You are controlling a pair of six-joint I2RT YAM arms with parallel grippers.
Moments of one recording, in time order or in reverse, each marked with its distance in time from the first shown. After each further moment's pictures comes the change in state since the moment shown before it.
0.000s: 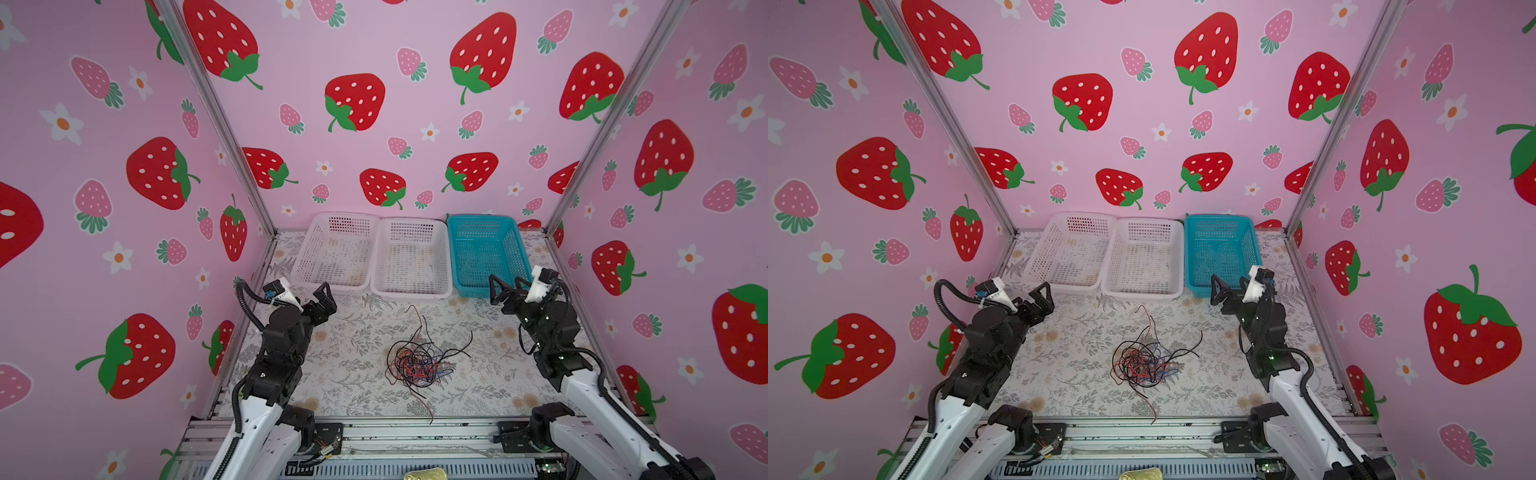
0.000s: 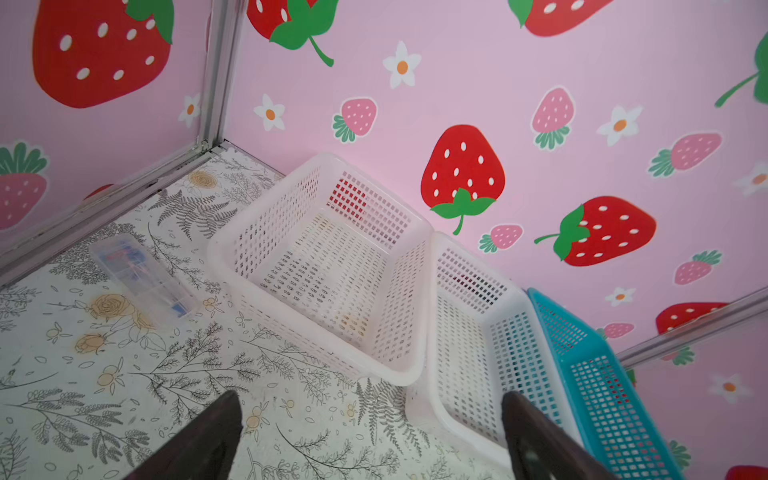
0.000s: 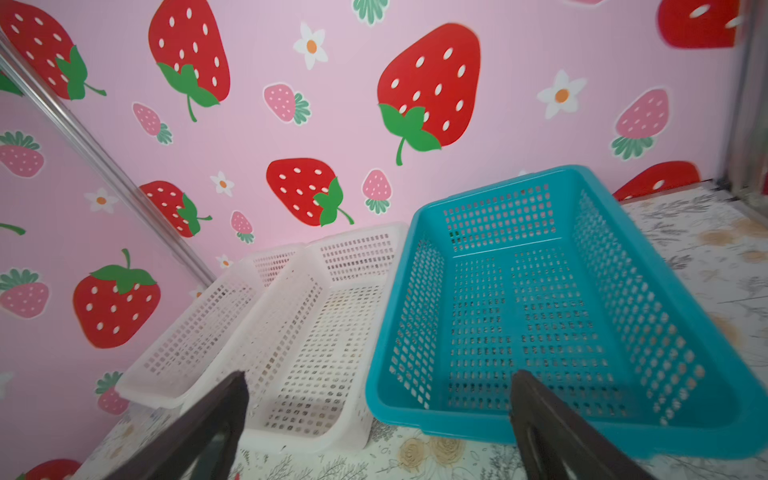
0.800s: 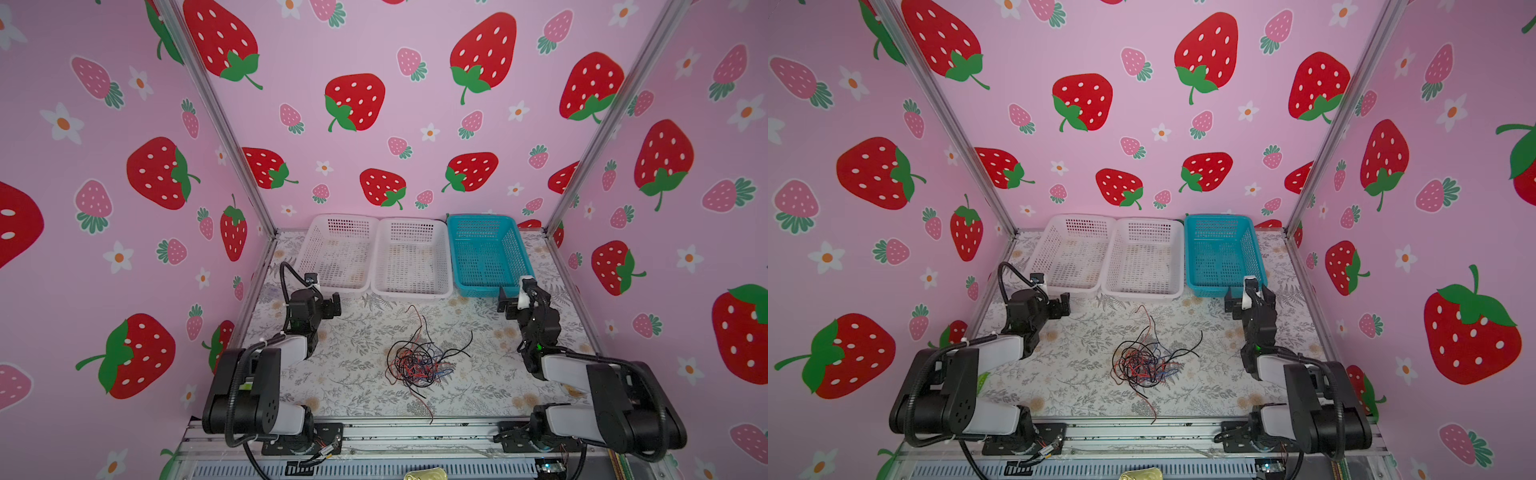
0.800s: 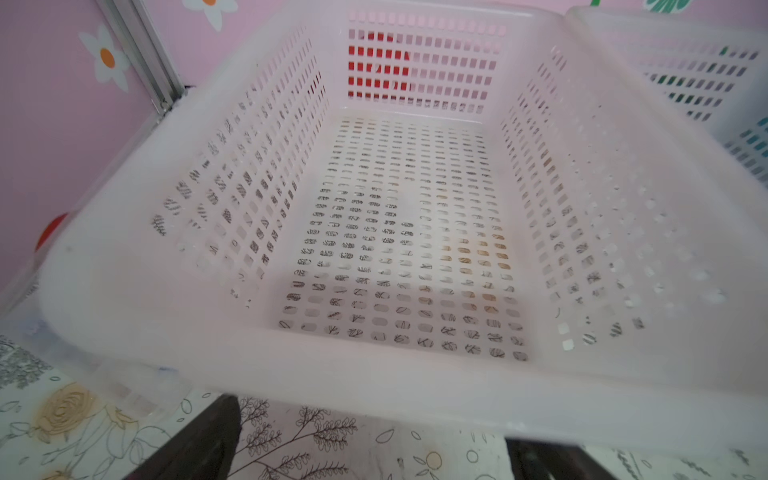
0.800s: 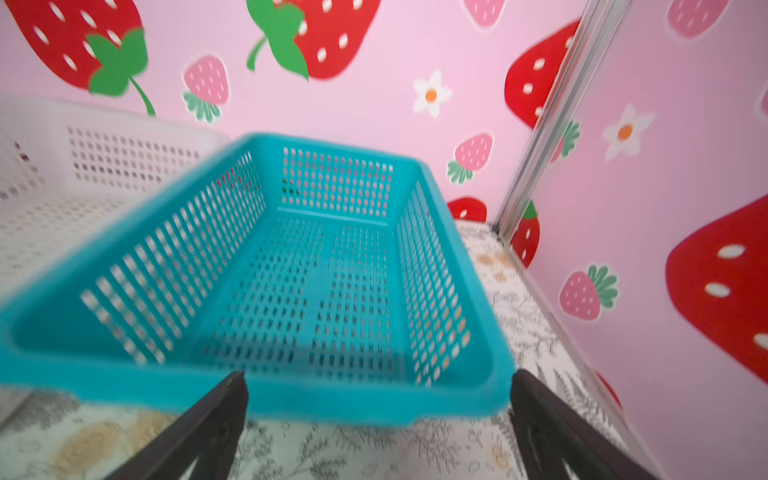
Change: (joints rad) left arm 0.221 0.793 -0.152 0.724 0.225 0.572; right arm -0.134 0.402 -0.217 0.628 0.277 -0.572
